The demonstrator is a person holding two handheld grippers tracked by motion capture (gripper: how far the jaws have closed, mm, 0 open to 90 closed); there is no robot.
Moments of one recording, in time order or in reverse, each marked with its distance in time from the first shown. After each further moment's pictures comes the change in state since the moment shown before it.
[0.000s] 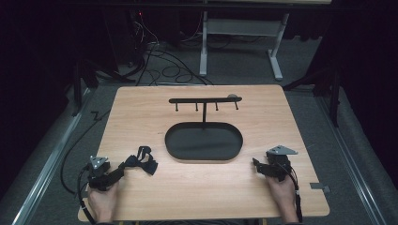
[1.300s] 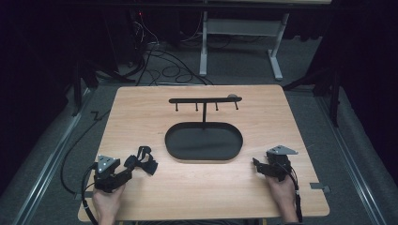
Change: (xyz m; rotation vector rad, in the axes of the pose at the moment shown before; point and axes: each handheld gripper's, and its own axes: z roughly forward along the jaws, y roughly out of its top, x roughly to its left) left arm -0.036 0.017 -0.028 -0.056 -0.151 0.114; right arm 0.000 0.000 0.000 0.000 -0.003 0.005
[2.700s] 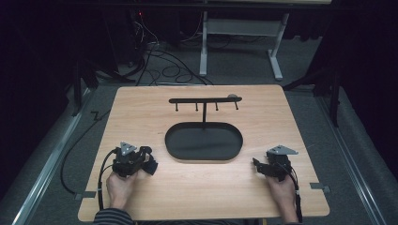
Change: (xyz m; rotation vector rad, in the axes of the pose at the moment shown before) left arm -0.017 0.023 0.054 0.134 -0.051 0.135; right arm 0.000 0.000 0.000 0.000 0.003 0.001
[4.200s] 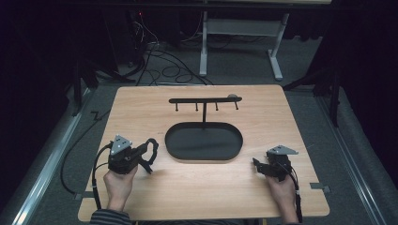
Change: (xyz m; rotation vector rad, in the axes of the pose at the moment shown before) left arm -0.020 0.037 -0.059 -0.212 -0.147 0.007; right arm -0.001 0.000 0.000 -0.002 0.006 0.003
